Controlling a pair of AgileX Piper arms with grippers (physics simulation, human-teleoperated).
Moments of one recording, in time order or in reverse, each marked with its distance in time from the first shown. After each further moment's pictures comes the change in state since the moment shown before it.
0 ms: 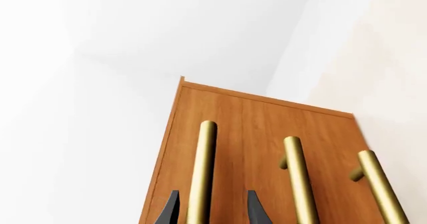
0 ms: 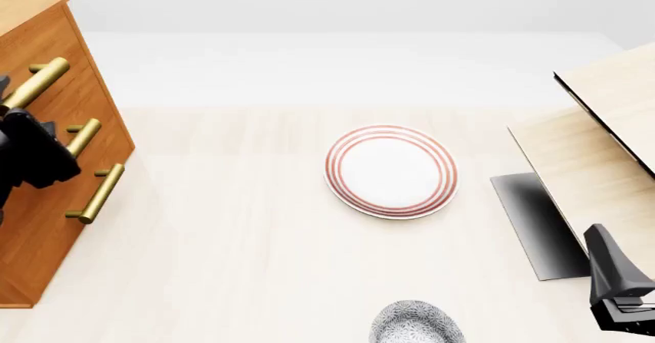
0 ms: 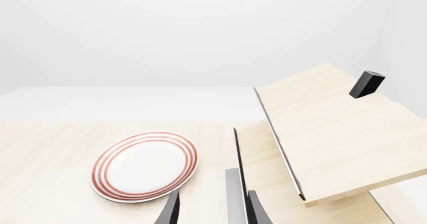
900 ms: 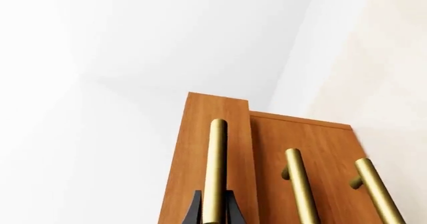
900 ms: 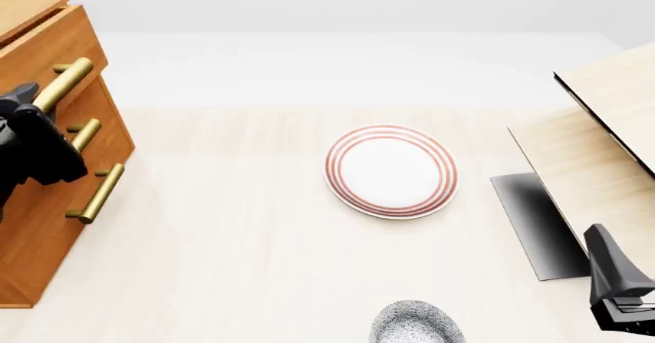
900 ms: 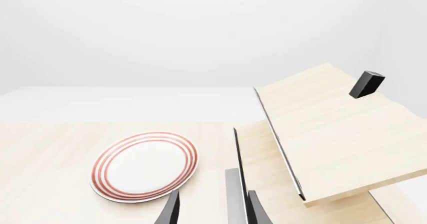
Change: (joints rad) left arm -0.057 -0.082 -0.003 0.082 0.028; right arm 0.000 0.000 0.000 0.000 0.000
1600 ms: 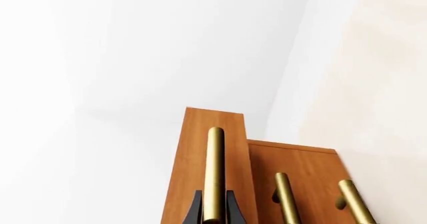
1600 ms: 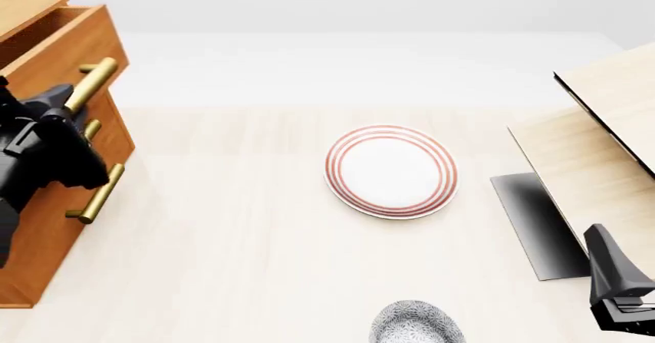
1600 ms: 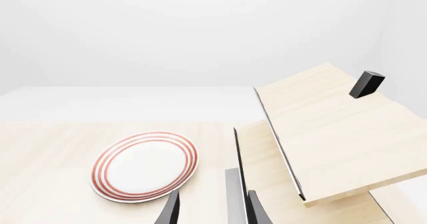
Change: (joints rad) left arm -0.112 -0.044 0.016 0.039 0.005; right arm 0.000 0.000 0.000 0.000 0.000
